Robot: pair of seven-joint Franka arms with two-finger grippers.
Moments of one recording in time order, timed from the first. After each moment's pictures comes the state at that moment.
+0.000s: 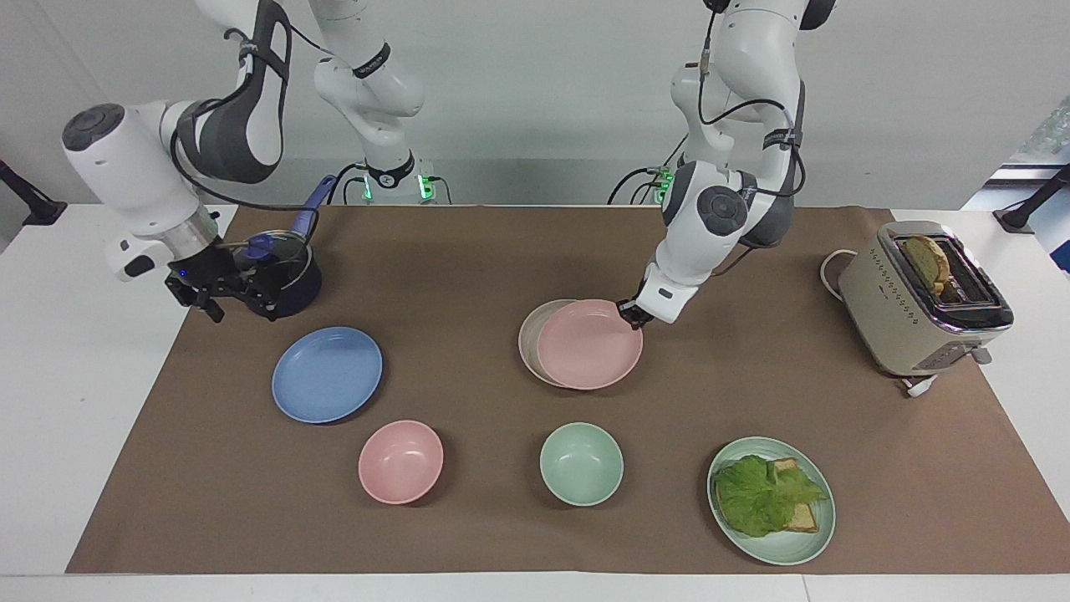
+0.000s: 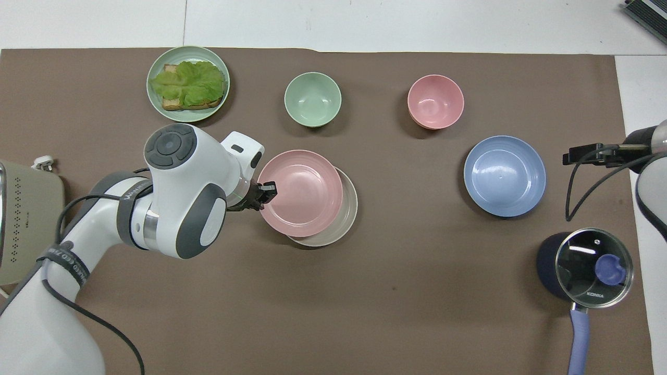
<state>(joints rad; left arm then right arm) -0.37 0.24 -0.09 -1.95 -0.19 2.14 -0.54 -0.31 0.15 0.10 -1.89 0.12 2.11 -0.23</state>
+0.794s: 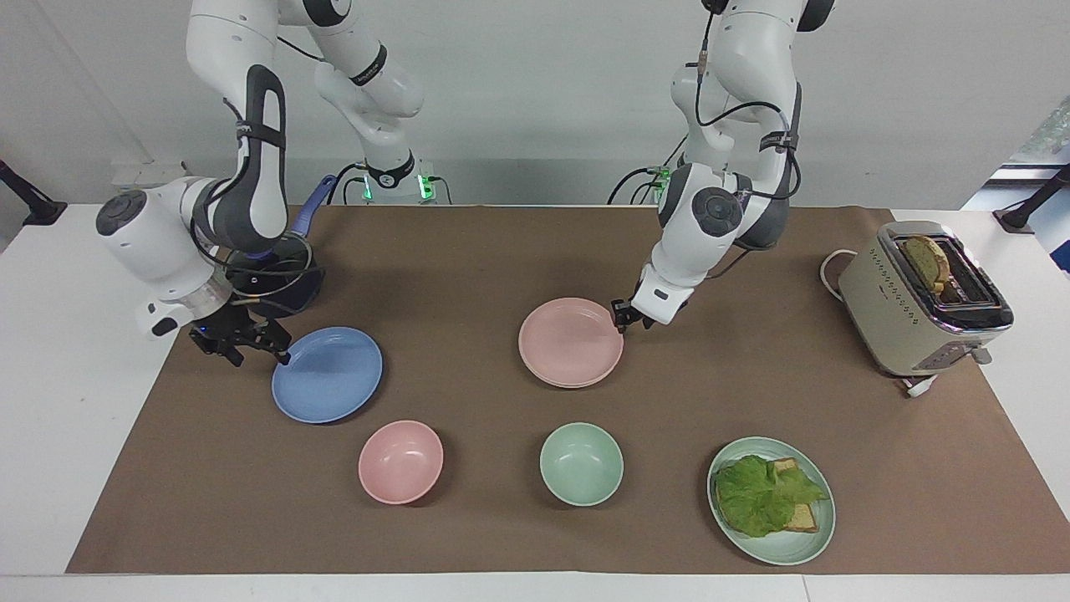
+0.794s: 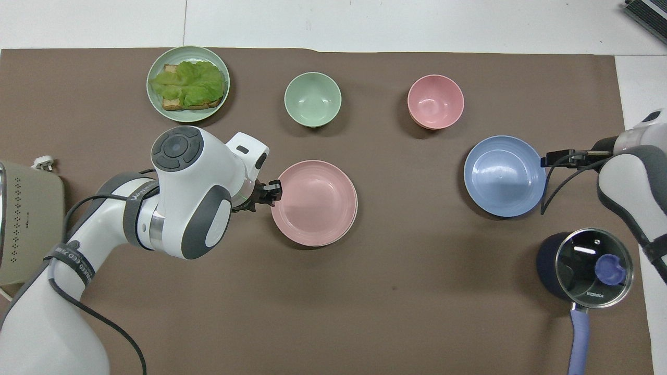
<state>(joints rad) -0.21 0.16 -0.05 -1.84 -0.12 1.95 -0.43 -0.36 0.36 0.10 -1.93 0.25 2.26 -0.38</state>
